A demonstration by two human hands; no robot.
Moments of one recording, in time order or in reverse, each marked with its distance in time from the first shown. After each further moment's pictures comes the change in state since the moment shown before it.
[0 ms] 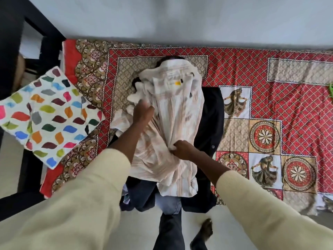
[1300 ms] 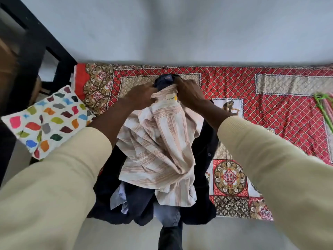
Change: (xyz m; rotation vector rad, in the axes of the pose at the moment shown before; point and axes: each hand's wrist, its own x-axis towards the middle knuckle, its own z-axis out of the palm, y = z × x) left_hand -0.012 0.086 -0.078 0.710 -0.131 0.809; right_hand -0.028 -0.010 -0.195 -0.131 0.971 -0.267
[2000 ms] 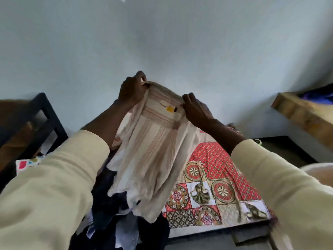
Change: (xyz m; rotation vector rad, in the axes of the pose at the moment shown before) left_hand -0.267 0.417 -0.231 -0.165 0.903 0.059; right_hand -0.418 -0.041 -0.394 -0.242 0.464 -0.001
